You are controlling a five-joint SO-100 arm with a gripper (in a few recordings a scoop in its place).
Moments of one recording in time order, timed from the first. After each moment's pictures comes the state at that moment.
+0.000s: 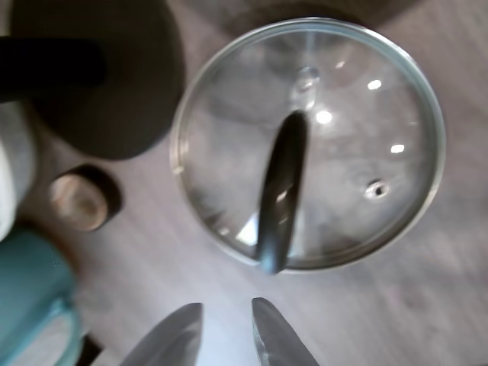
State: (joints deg) arm -19.4 73.8 53.1 90.7 11.7
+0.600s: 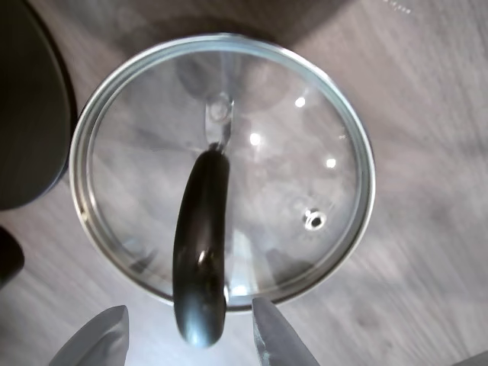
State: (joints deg) arm -18.2 67.1 53.0 95.0 11.8
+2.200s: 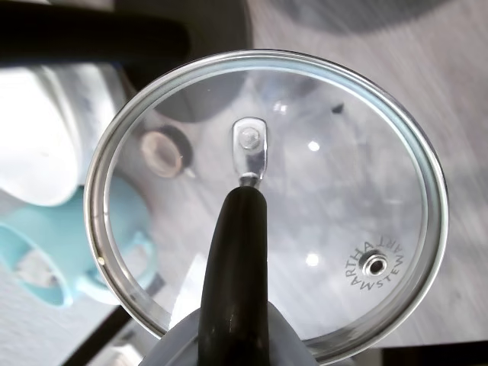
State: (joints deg) arm -19.8 72.2 27.7 102.7 11.1
